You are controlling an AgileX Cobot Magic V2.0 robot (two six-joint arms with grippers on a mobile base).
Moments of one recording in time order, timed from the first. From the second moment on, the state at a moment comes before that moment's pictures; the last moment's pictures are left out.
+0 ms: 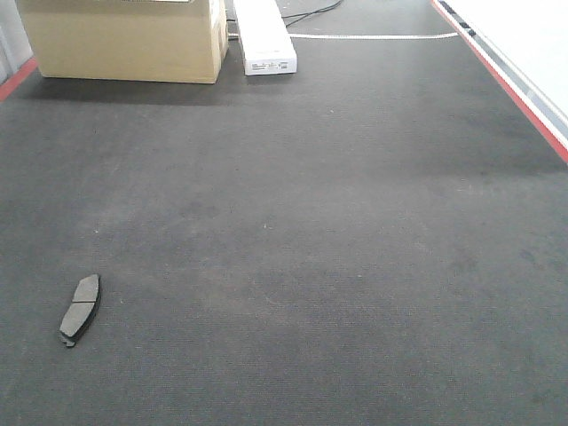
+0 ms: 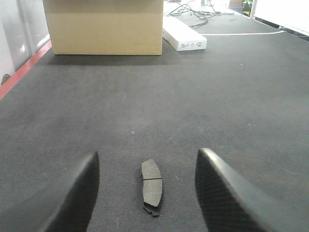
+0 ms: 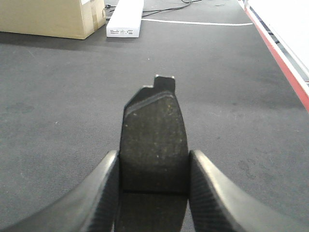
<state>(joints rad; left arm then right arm) -0.10 0.14 -0.35 0.08 0.48 -0.09 0.14 0.46 -0.50 -0.04 0.40 0.01</state>
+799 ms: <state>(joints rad) -0.10 0.14 -0.35 0.08 0.48 -0.09 0.14 1.04 -0.67 -0.01 0.41 0.02</state>
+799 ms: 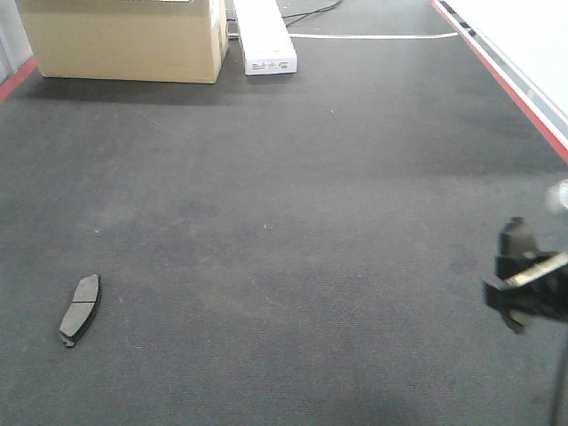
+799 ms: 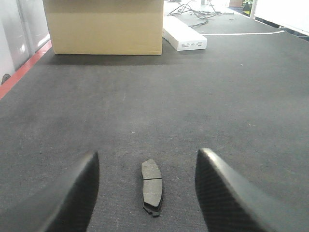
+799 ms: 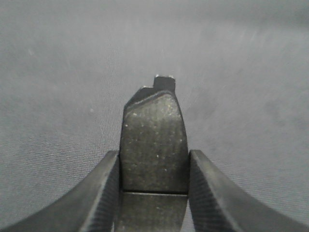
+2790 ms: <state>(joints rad) -0.10 0.14 -0.35 0.08 0.48 -0.09 0.14 1.22 -0.97 0.00 0.71 0.00</state>
